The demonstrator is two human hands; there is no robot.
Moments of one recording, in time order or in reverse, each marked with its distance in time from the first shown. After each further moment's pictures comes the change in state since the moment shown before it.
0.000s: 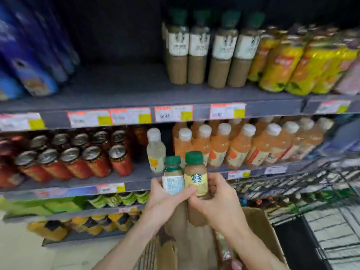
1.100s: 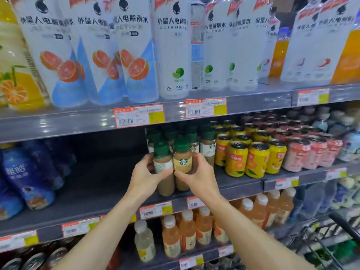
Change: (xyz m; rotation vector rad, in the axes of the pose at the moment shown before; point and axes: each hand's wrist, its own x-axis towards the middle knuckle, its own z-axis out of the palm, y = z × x) left_hand 0.066 0.279 -0.019 0.170 0.030 0.665; right_hand 0.160 -0.186 -0.119 0.173 0.210 -0.319
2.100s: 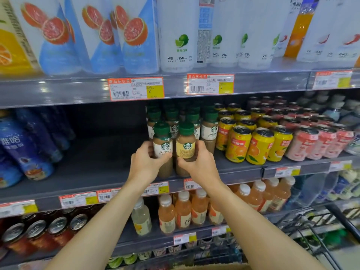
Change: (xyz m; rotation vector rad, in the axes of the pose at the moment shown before) left_hand -0.011 -0.010 0.020 0.180 0.139 -0.107; right_hand 0.000 0.026 0.000 -0.100 -0.058 0.013
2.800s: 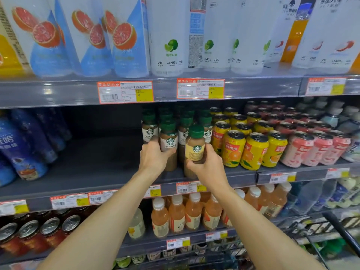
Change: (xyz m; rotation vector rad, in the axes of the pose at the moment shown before) left_hand 0.024 0.022 0.037 0.165 0.038 -0.025; right_hand 0.006 0.019 -0.034 -0.004 0.049 -0.016
